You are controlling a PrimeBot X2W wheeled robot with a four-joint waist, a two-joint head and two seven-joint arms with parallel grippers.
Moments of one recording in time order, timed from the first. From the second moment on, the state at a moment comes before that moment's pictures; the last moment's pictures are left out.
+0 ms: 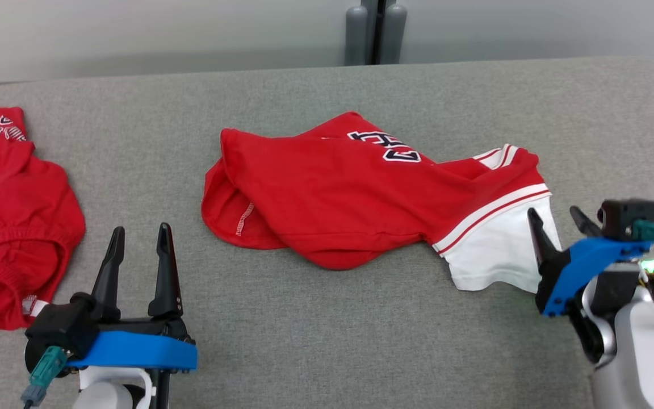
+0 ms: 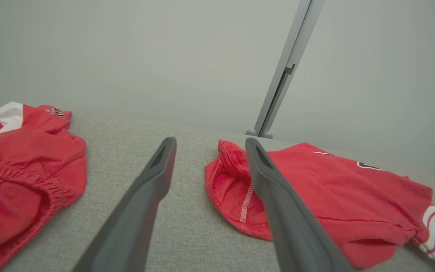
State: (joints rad) left arm -0.10 0.25 -0.24 0.09 -0.51 0.06 -0.26; right arm -0.32 -0.05 -0.14 0.27 0.04 0.13 0.27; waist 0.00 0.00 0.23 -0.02
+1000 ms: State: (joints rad) left arm -0.18 0.25 -0.27 0.14 -0.49 0.03 -0.26; right arm -0.65 -0.14 -0.39 0.67 -0.13 0.13 0.21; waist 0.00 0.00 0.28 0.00
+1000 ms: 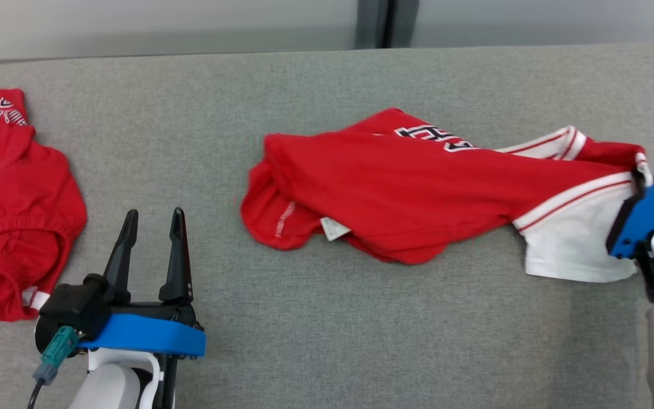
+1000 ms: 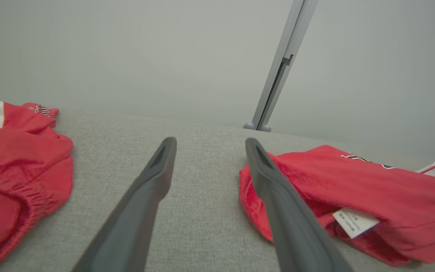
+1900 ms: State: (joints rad) left arm -0.10 0.25 -0.26 0.18 -0.51 0.03 -0.26; right arm -0.18 -0.06 -0.05 0.21 0.06 0.13 -0.15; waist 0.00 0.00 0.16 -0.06
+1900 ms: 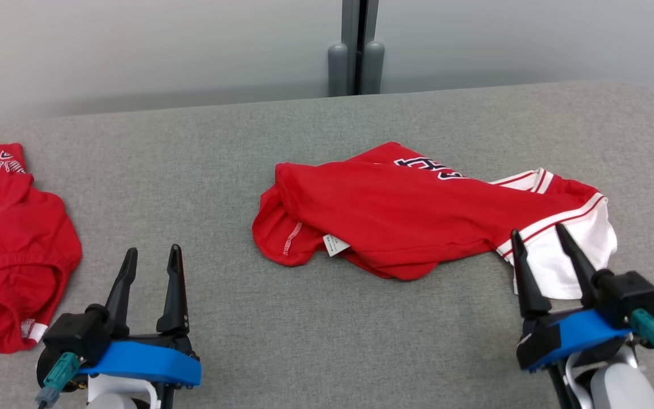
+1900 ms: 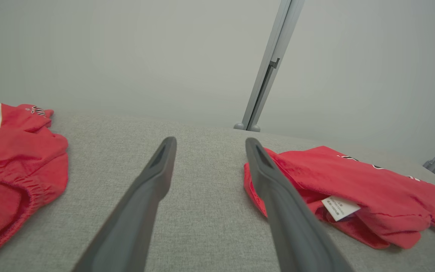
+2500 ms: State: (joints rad) left arm -0.20 0.21 -0.35 0.27 -0.52 -0.06 -0.12; right arm -0.09 -0.05 0.05 0.03 0.10 0.13 -0.07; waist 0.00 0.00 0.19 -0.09
